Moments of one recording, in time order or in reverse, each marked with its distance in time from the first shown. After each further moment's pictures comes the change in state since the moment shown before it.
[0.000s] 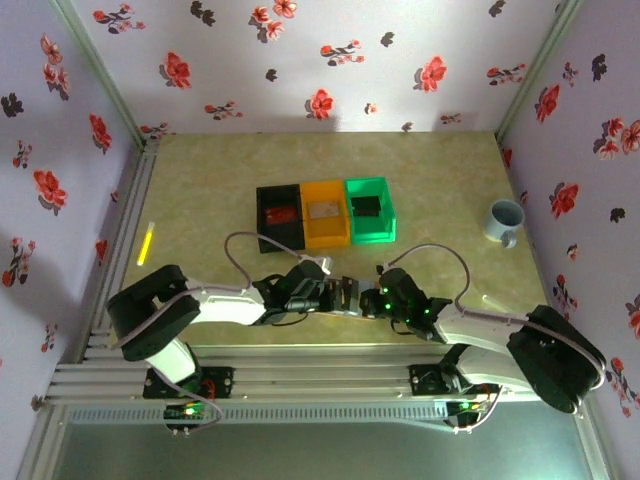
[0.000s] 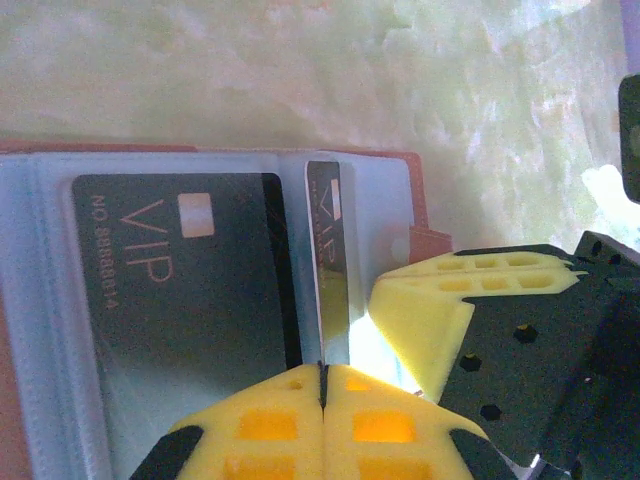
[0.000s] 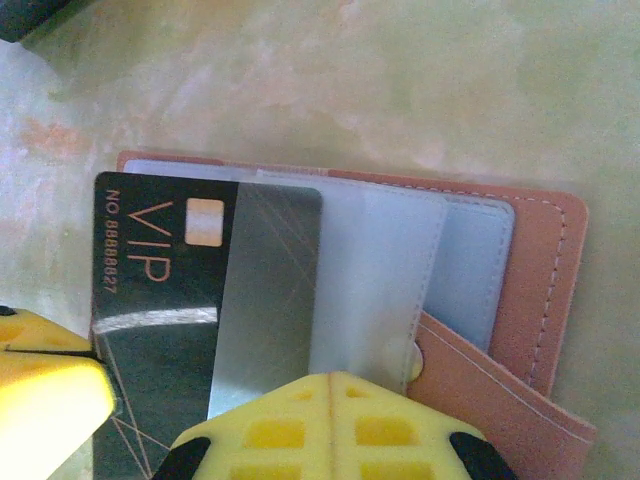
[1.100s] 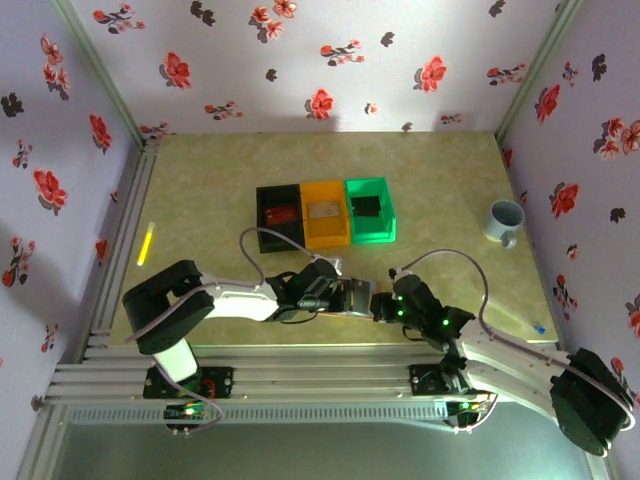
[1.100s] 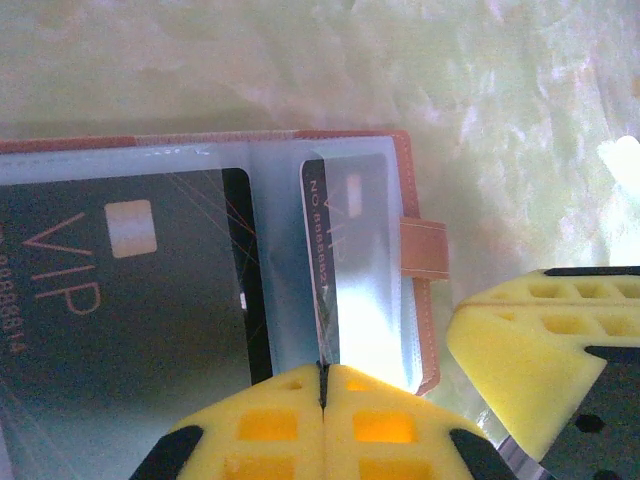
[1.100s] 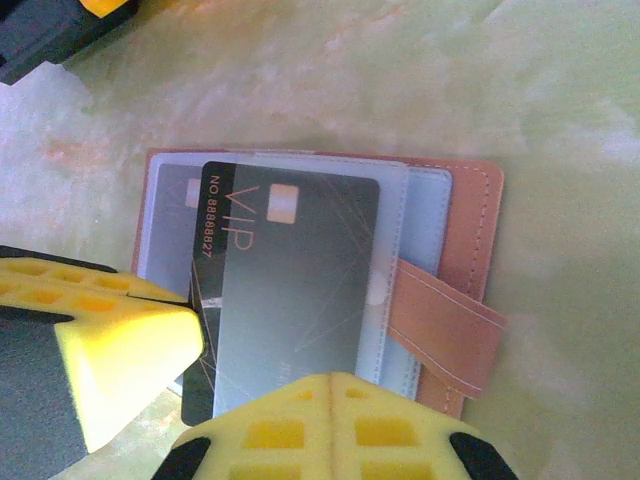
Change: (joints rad) left arm -0.034 0.089 0.107 -0.061 0.013 0.030; right arm 0.000 -0.314 -0.043 -0.225 0.034 -0.017
